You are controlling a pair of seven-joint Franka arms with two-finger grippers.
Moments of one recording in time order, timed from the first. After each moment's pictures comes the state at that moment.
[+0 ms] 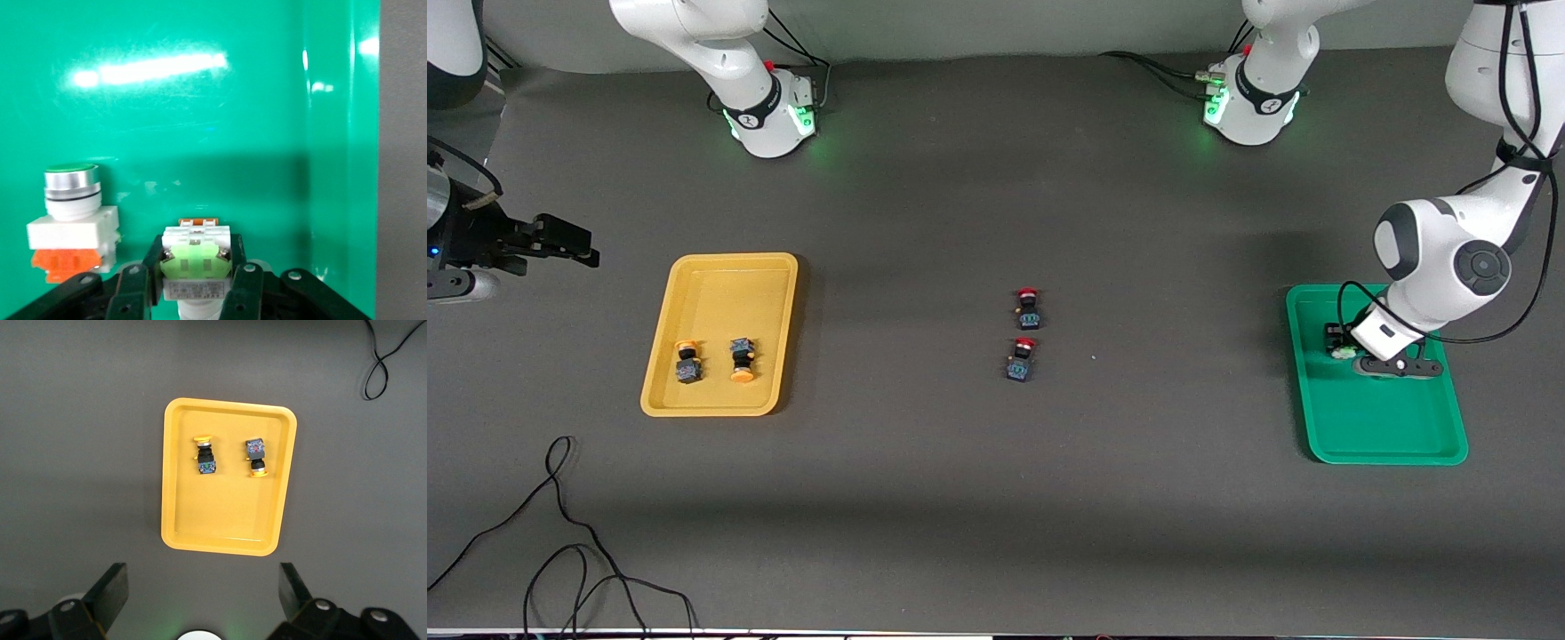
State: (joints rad) left arm 0.30 0.39 -0.11 -2.26 0.11 2.66 0.18; right arm -0.02 0.02 -0.01 -1.60 0.00 1.52 -0.10
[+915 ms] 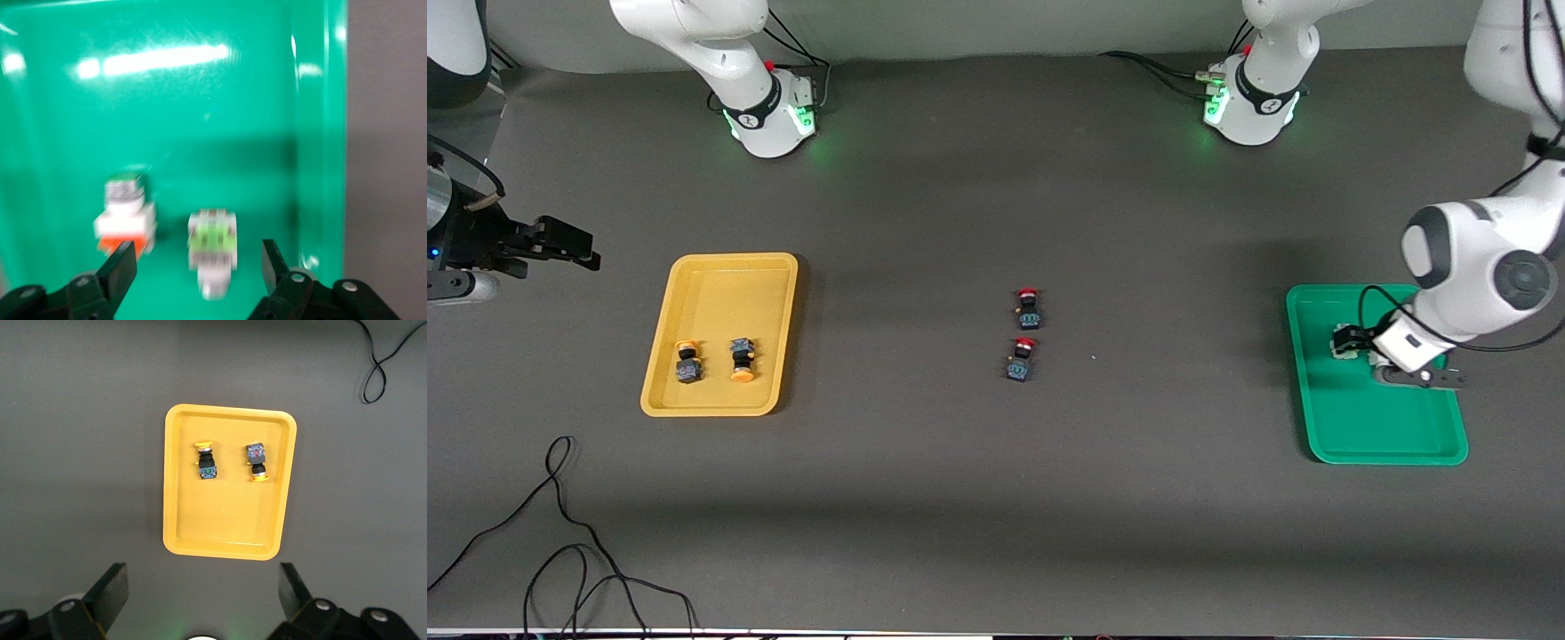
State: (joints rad) left arm 0.29 0.31 -0.13 -2.06 0.11 2.26 0.18; right arm -0.02 0.02 0.00 -1.60 0.00 1.53 -0.07
